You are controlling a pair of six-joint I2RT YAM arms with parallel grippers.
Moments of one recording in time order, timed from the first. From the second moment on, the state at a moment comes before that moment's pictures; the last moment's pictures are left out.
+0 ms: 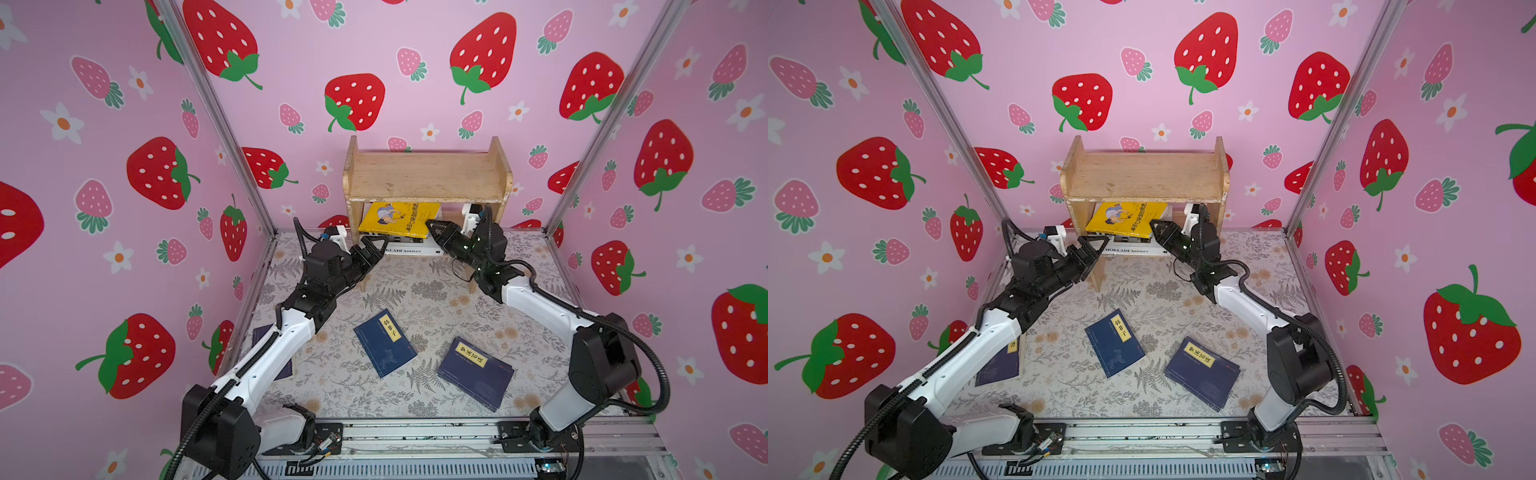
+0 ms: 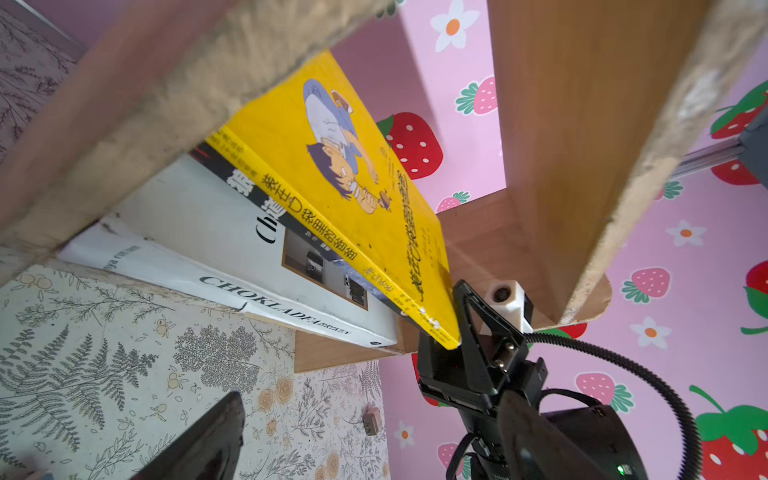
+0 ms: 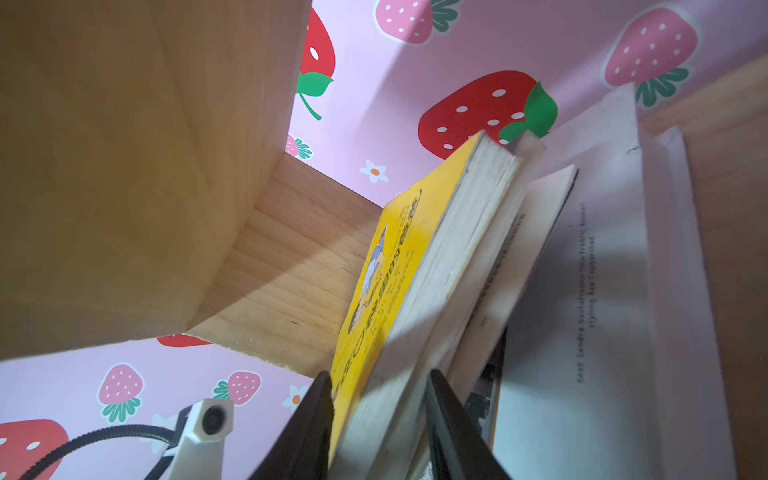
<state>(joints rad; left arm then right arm) -0.37 1.27 1.02 0.07 0.25 -1.09 0.59 1.64 1.24 0.40 -0.27 1.01</state>
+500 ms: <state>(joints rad) -0.38 1.45 1.02 0.29 0.14 -1.32 0.59 1.64 1.26 0.40 -0.28 1.01</state>
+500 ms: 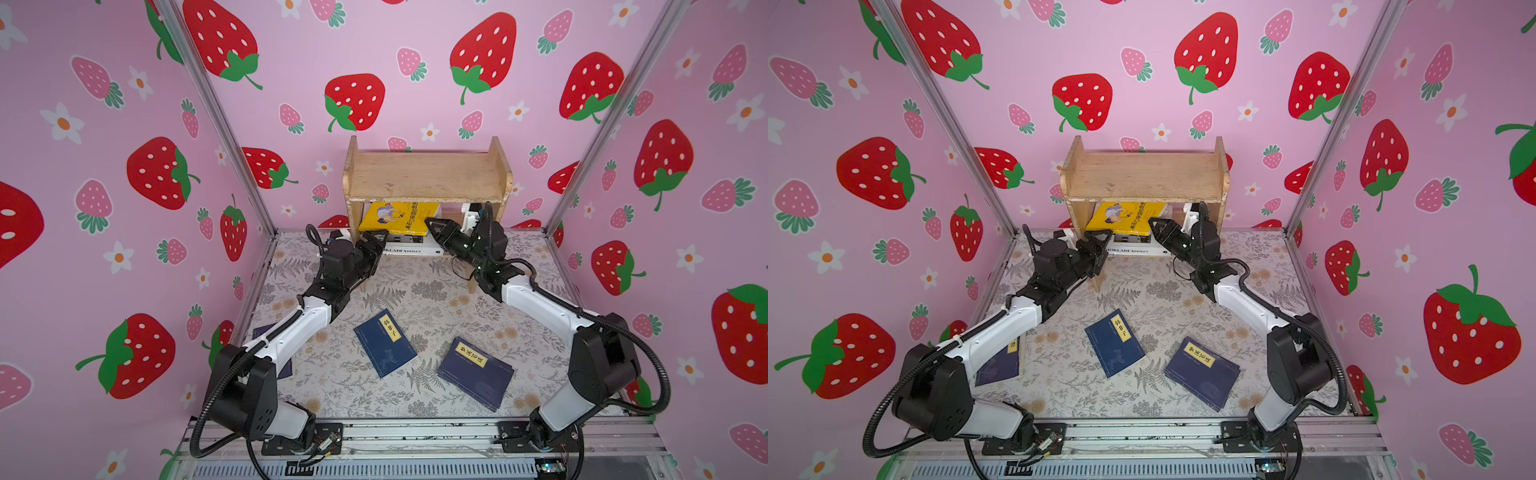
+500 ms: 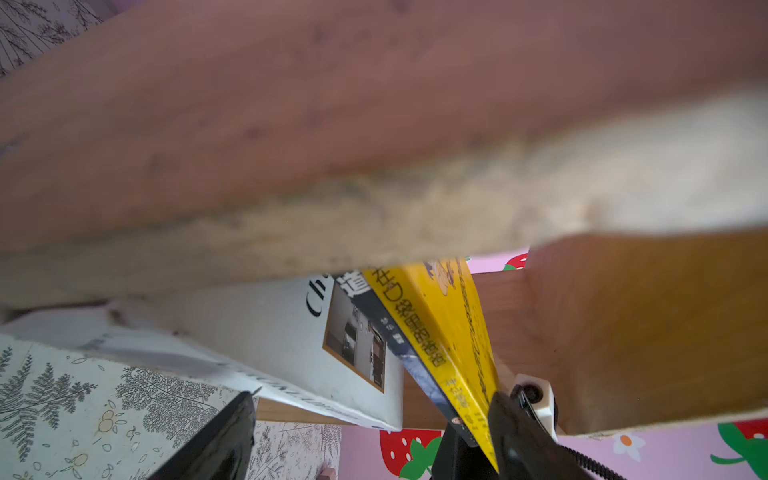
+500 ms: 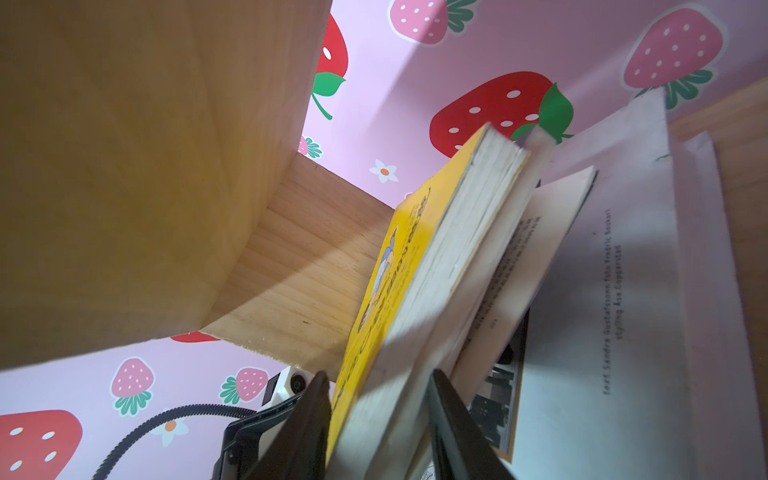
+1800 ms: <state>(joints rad) -0.38 1.55 1.13 0.37 0.08 -1.49 0.59 1.66 1.27 0.42 -0.32 1.03</state>
